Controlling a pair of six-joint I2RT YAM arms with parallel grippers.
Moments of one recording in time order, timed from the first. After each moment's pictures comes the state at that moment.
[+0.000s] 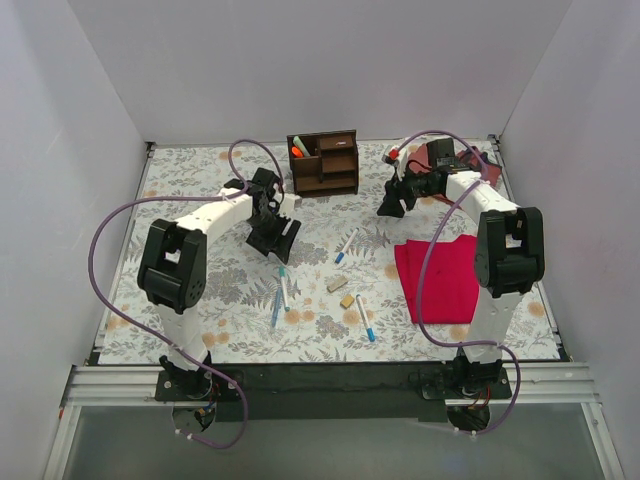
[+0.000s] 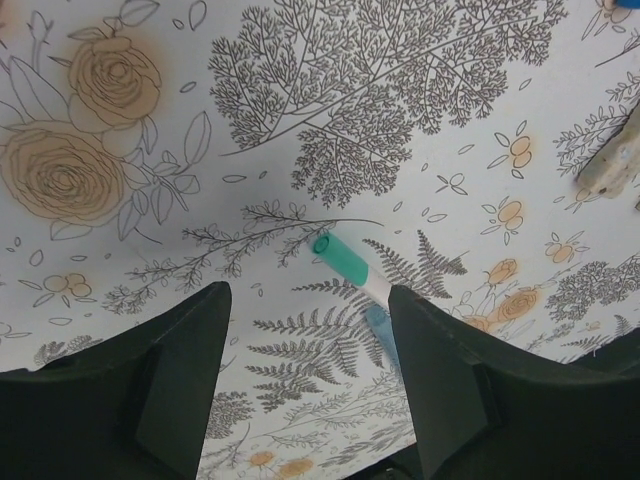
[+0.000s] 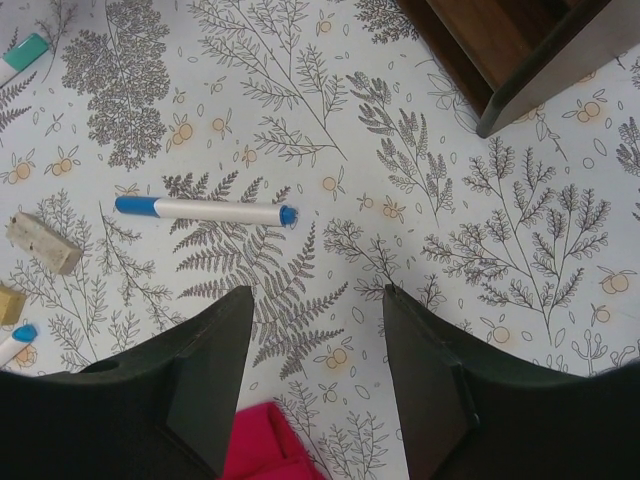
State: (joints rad) left arm -0.39 1.88 1.40 -0.87 0.26 0.11; right arm 0.15 1.94 1.47 -0.51 -0.88 -0.66
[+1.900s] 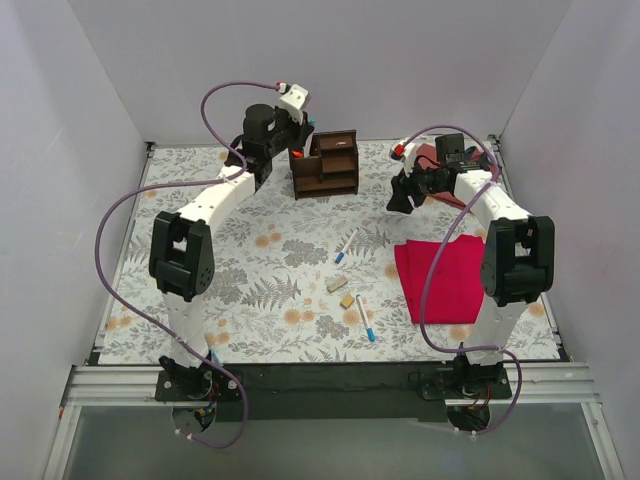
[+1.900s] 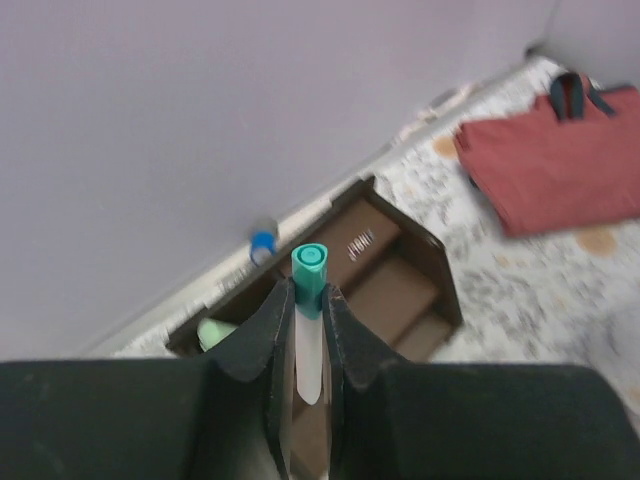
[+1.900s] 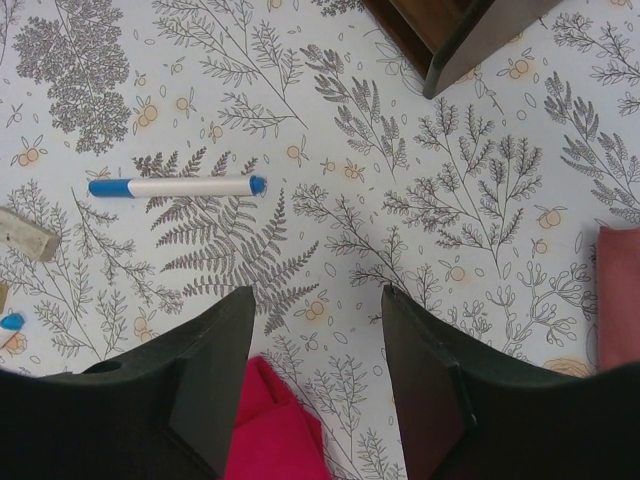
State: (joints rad) left arm -0.38 1.96 1.71 0.09 0.30 0.12; right arm 0.13 1.86 1.47 -0.56 -0.77 -0.66
